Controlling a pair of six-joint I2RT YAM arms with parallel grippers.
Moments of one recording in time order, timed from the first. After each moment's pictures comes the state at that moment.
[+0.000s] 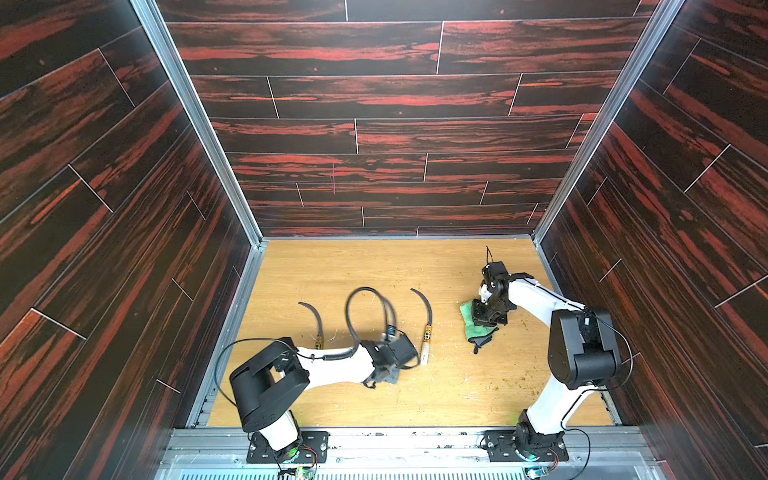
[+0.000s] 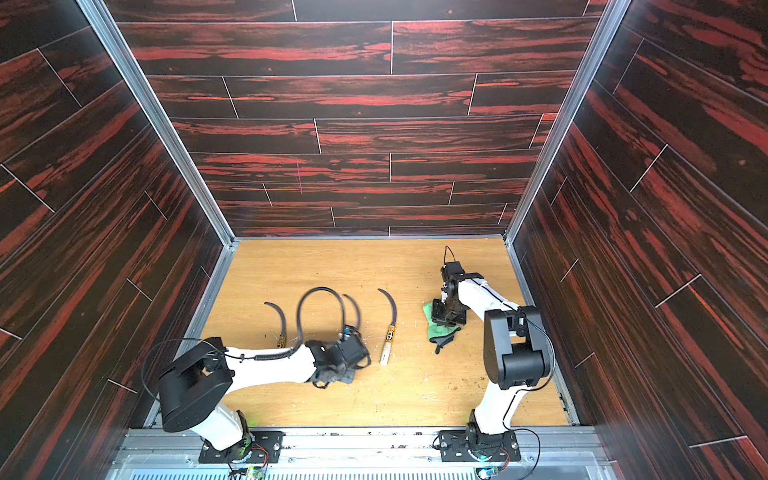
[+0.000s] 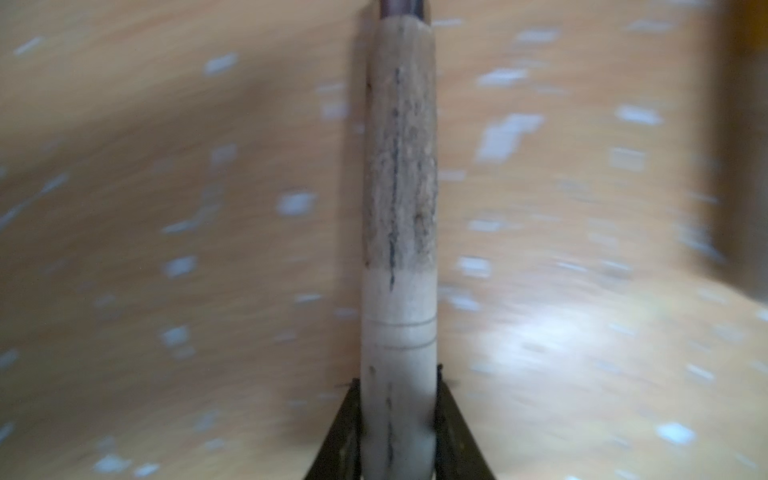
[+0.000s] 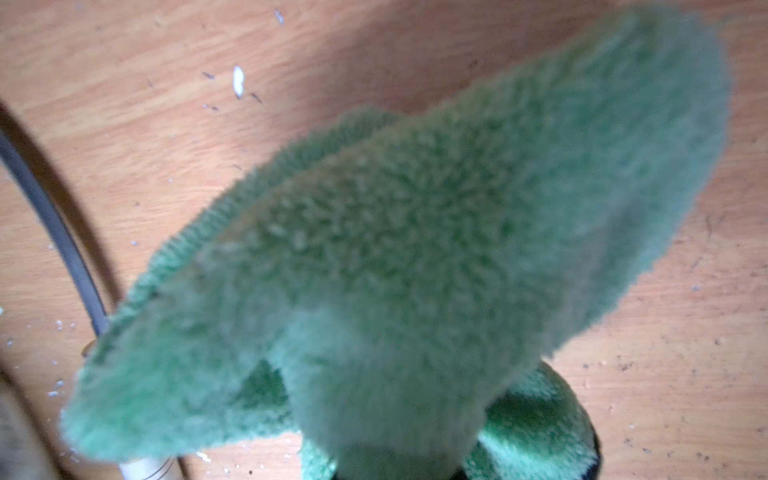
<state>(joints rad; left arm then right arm) -1.05 1.66 0.86 -0.45 -0.27 -0.66 0.17 1.77 1.19 -0.85 -0.12 0.28</state>
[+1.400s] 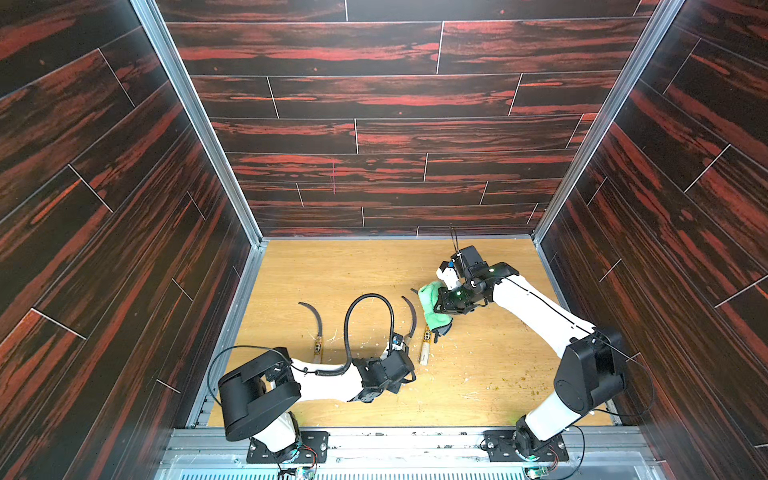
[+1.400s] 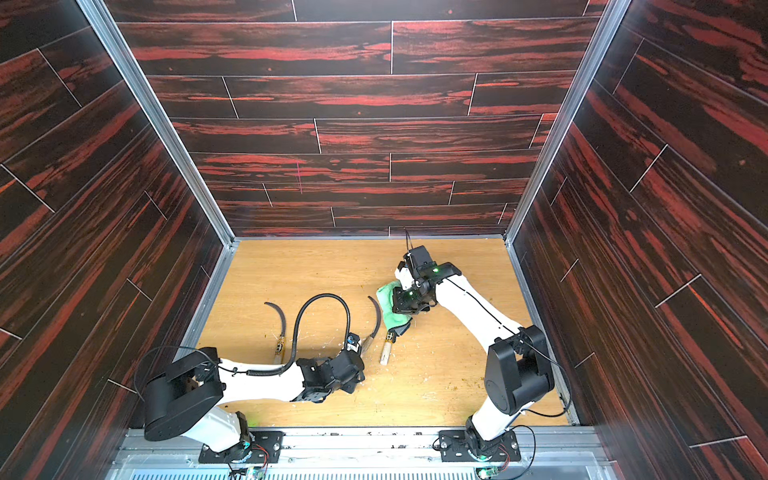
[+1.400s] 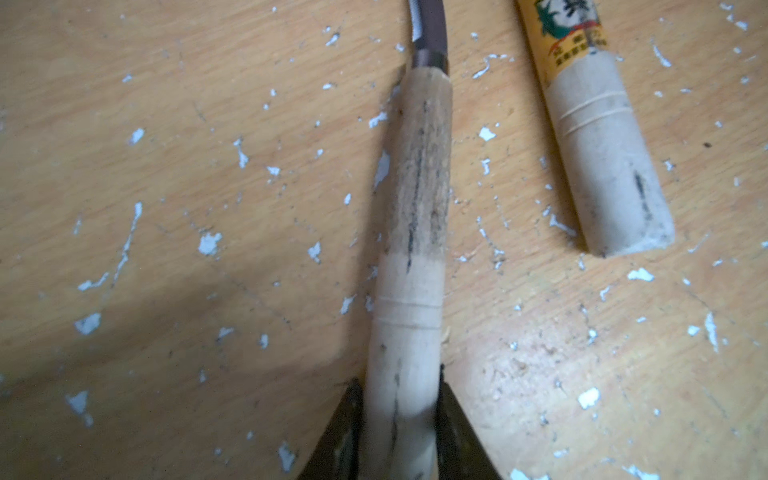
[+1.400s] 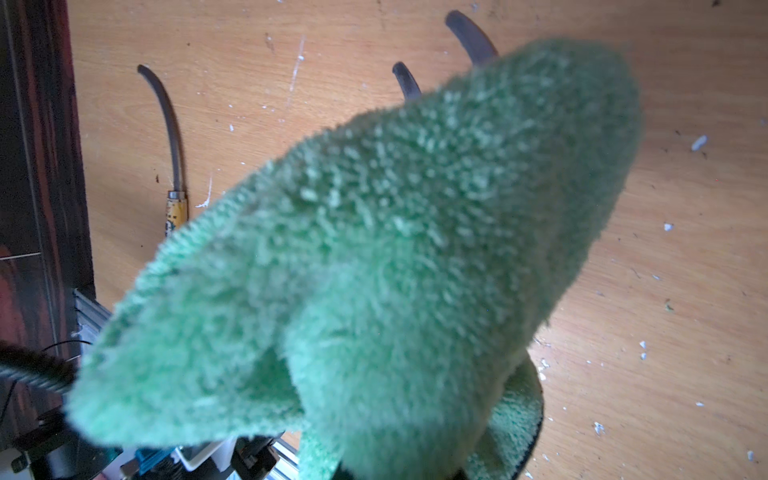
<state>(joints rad) -1.09 1.56 0.64 -0.13 -0.32 -0.61 0.48 1.64 1.38 -0.90 -0.33 0.32</state>
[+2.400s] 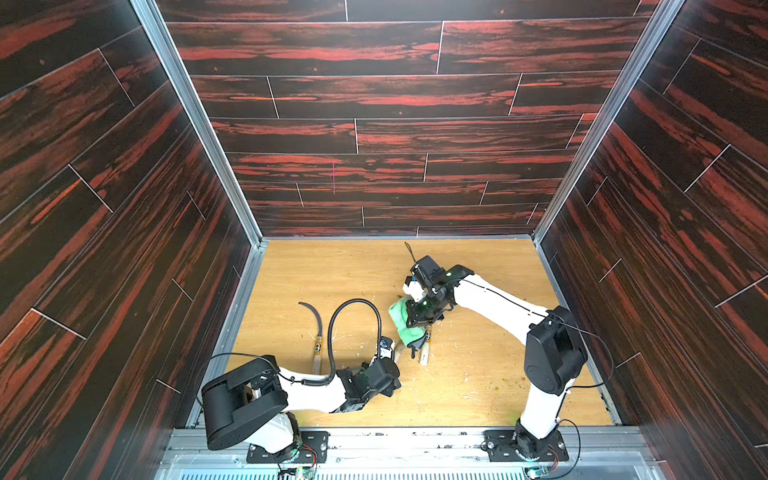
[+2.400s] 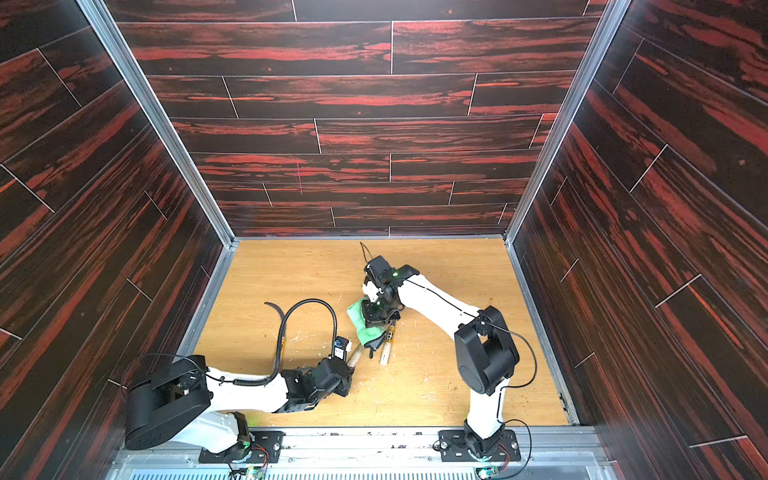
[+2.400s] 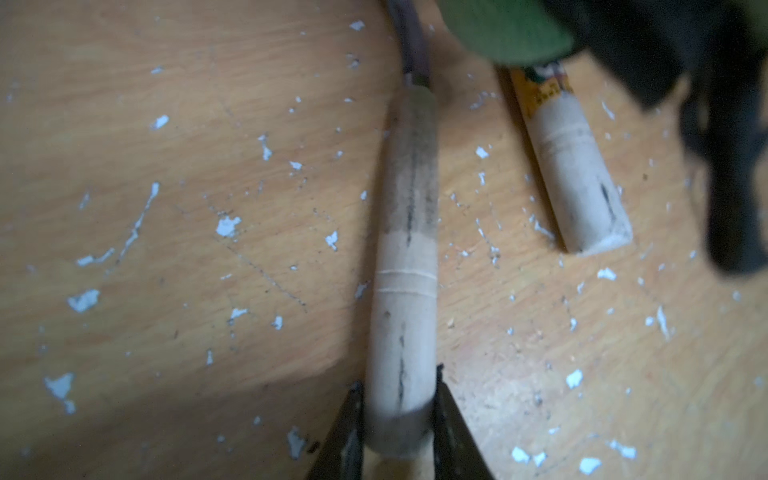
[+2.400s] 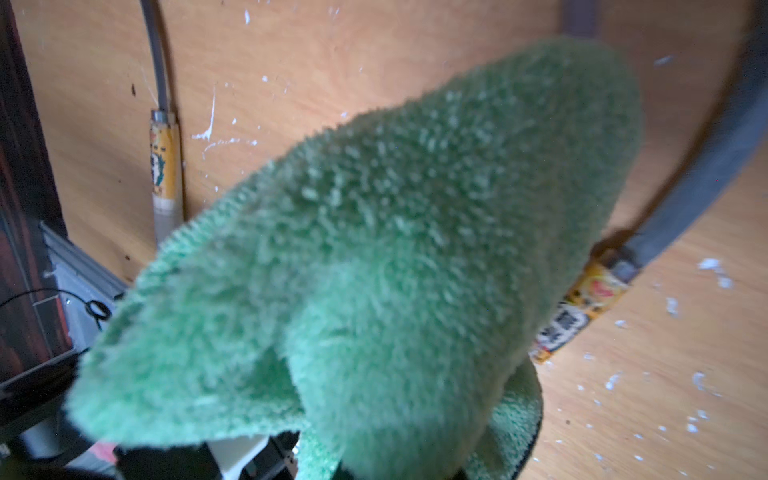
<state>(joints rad) -1.09 1.48 0.45 0.18 -0.31 -0.63 0.70 1.86 1.51 -0.95 -0.35 0.39</state>
